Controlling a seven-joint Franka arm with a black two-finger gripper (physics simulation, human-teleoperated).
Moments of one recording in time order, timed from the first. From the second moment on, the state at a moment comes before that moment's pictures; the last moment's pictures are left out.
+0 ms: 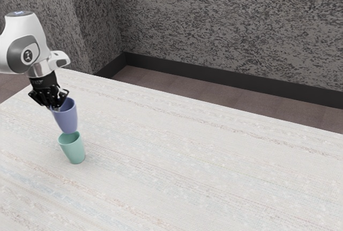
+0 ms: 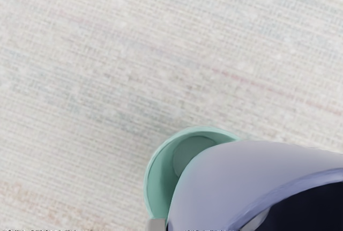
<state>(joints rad) -0.31 -0.07 0.65 -2.11 0.09 2.06 -0.05</state>
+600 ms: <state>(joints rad) -0.31 -0.05 0.65 -2.16 0.09 2.09 -0.06</state>
